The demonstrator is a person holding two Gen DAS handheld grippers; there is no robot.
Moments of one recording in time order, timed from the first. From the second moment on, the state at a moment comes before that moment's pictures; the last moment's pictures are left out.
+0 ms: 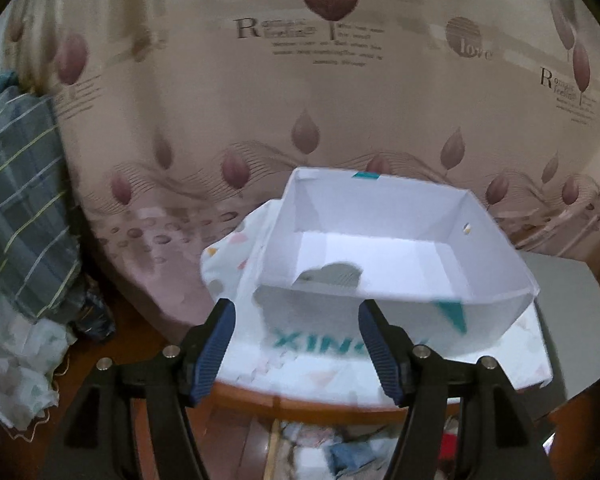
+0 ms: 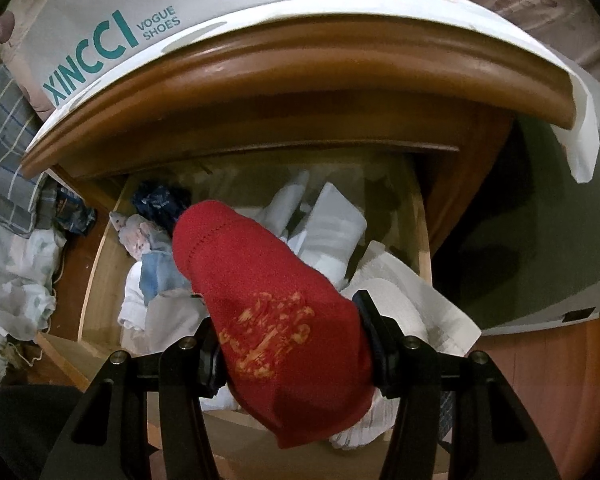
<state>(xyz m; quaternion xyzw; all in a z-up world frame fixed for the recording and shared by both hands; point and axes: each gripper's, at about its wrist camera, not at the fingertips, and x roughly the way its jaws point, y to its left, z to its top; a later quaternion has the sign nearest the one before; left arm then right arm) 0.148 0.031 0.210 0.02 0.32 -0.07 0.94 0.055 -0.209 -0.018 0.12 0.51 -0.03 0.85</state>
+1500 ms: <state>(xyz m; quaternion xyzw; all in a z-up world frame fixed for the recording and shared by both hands) 0.136 0.131 0.038 -0.07 0.43 0.10 0.89 0.128 -0.174 0.243 0.04 0.33 0.01 0.94</state>
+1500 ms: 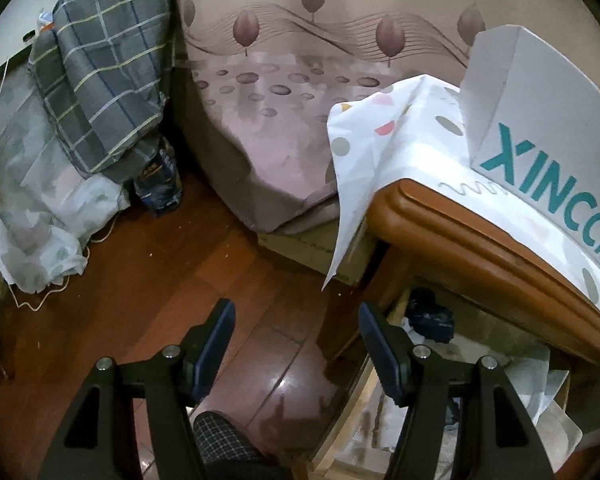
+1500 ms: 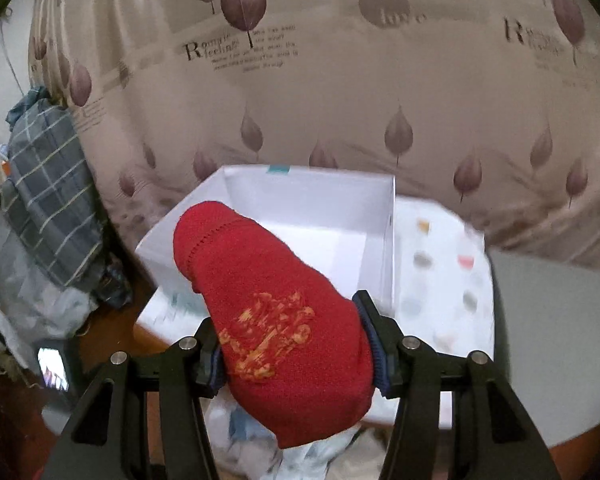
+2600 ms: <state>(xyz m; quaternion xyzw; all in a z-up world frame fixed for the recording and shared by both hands) 0.142 0.132 0.034 -0.06 0.45 0.10 0.89 0.267 -0.163 0.174 -0.02 0.45 -0.04 0.89</state>
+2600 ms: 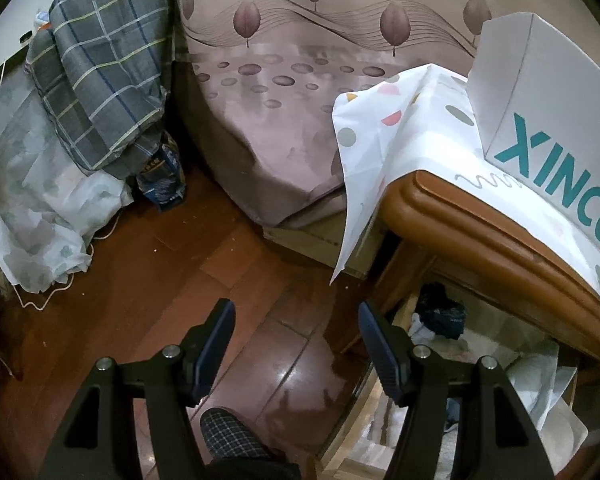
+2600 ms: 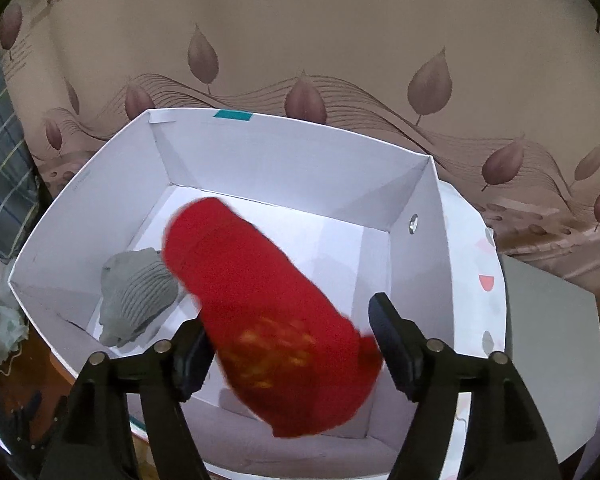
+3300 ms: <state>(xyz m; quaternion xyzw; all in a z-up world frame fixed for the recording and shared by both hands) 0.144 0.118 0.031 -0.05 0.45 0.07 0.89 0.124 -0.155 0.203 -0.07 0.44 0.05 0.89</state>
